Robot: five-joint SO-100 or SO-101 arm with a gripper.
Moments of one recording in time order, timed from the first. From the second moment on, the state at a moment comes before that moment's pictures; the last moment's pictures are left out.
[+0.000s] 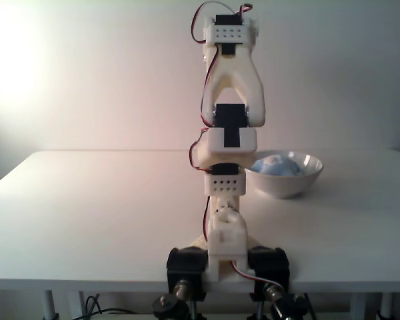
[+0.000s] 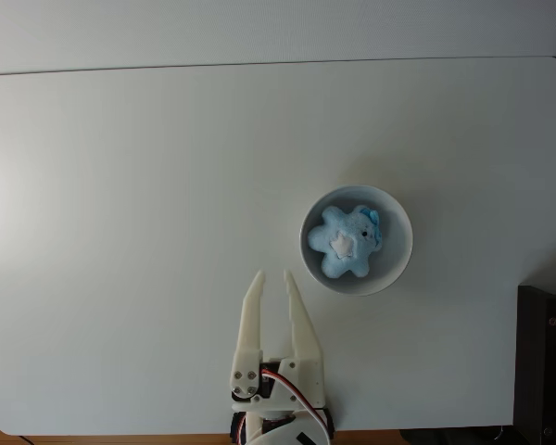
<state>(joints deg) -1.8 155.2 121.2 49.7 94.3</state>
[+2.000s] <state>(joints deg) -5.3 178.7 166.5 78.8 94.3</state>
